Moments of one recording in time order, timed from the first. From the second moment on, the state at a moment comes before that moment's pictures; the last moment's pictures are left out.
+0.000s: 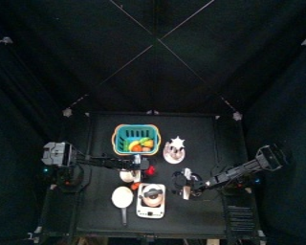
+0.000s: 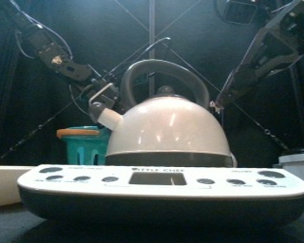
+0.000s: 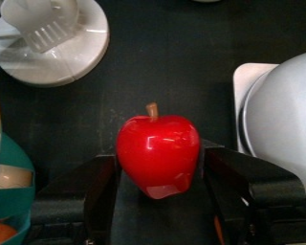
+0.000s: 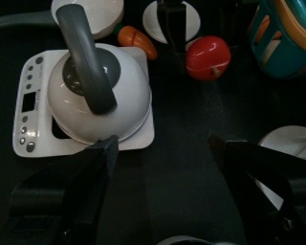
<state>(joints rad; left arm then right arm) 0.04 0.10 0.69 0.04 -0.08 0.02 0.36 -0.33 0.88 -1.21 0.41 1.45</state>
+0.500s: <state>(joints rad) 0.02 -0.05 0.74 0.06 -0.09 0.02 0.36 -0.32 0.88 -1.21 0.41 1.45</state>
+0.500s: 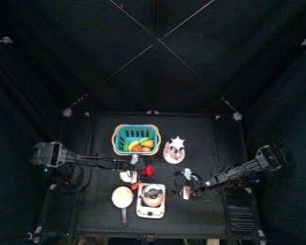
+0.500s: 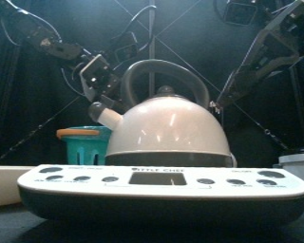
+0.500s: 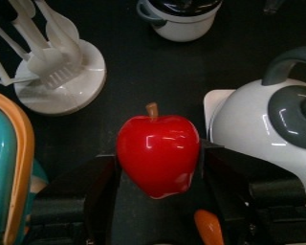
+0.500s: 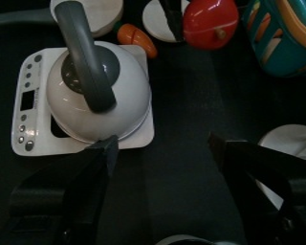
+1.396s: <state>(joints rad) -0.04 -0.26 1.04 -0.08 -0.12 0.01 0.36 -0.31 0.88 -1.20 0.41 1.44</state>
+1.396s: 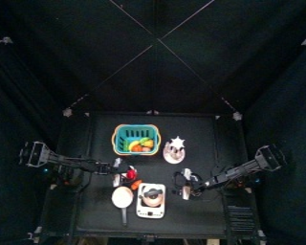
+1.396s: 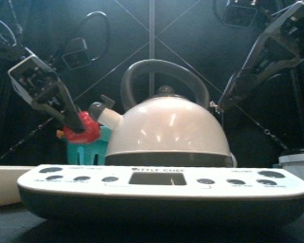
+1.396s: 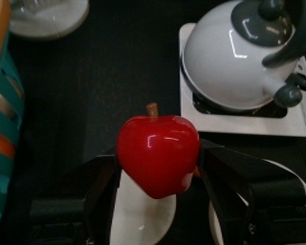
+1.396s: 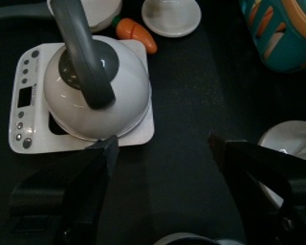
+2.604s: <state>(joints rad) 0.00 -0.13 1.04 -0.19 -0.06 0.01 0.36 -0.30 0.88 -1.20 0.41 1.44</state>
